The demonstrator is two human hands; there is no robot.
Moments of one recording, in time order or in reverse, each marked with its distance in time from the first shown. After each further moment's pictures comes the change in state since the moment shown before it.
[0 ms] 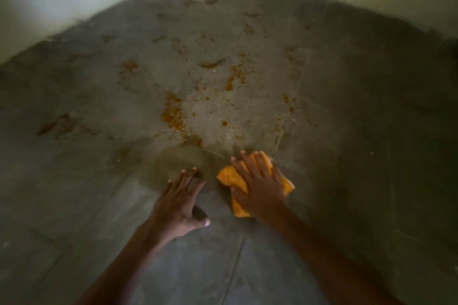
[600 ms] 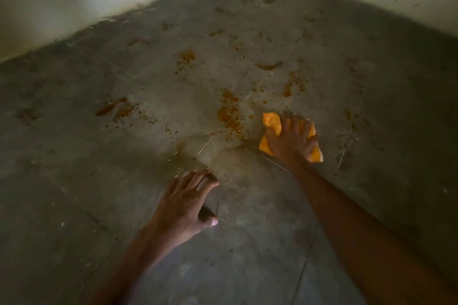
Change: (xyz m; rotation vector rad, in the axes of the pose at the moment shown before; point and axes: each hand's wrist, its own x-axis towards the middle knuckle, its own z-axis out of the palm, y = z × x) left_hand -0.032 -0.094 -0.013 0.010 0.163 -0.034; right_hand 0.170 -0.055 0.000 0.020 -0.040 0.388
